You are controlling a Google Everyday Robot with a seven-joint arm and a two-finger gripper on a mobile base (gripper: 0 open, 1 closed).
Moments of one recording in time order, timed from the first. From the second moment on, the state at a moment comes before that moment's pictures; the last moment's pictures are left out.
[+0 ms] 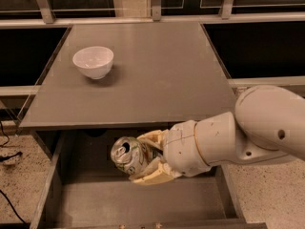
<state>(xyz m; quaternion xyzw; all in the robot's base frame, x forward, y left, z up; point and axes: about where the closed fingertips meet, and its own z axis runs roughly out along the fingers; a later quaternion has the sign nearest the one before) 0.377 0.019 0.833 -0.66 0.60 0.24 0.38</state>
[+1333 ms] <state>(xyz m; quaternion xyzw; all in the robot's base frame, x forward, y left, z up) 0.402 0.058 0.743 -0.66 0.51 0.30 0.47</state>
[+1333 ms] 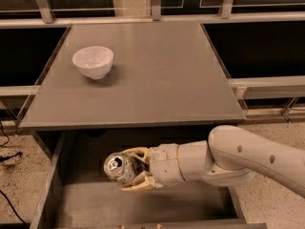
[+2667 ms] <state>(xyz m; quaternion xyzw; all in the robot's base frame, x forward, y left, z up) 0.417 0.075 0.676 -0.63 0.50 0.34 0.48</state>
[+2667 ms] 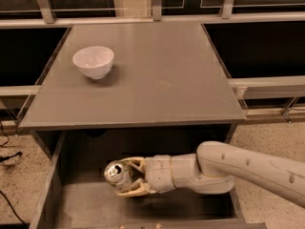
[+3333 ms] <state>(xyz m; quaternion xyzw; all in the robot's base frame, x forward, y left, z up) 0.415 0.088 0.653 -0.61 0.50 0.38 0.49</state>
